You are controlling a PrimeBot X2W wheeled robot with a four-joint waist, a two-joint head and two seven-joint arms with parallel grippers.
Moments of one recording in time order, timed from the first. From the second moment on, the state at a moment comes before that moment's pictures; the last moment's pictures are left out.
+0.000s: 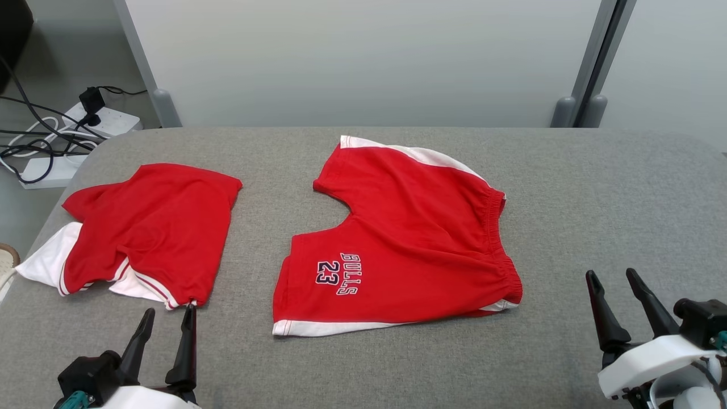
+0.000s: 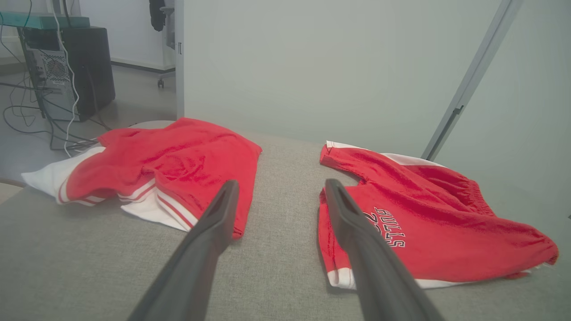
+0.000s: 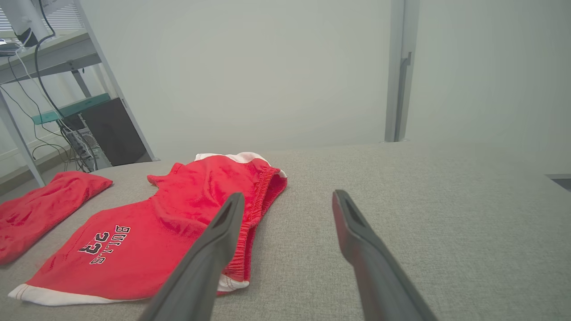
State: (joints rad) left arm -0.01 0.14 -0.01 0.34 -0.39 -0.13 -0.25; right arm -0.15 -0.27 0.19 0.42 0.49 0.13 -0.25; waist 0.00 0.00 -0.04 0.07
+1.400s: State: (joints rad) left arm 0.03 0.08 -0.06 0.30 -0.34 -0.13 -0.25; right arm -0.26 -0.29 0.37 0.73 0.30 0.13 -0.25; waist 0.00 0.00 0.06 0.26
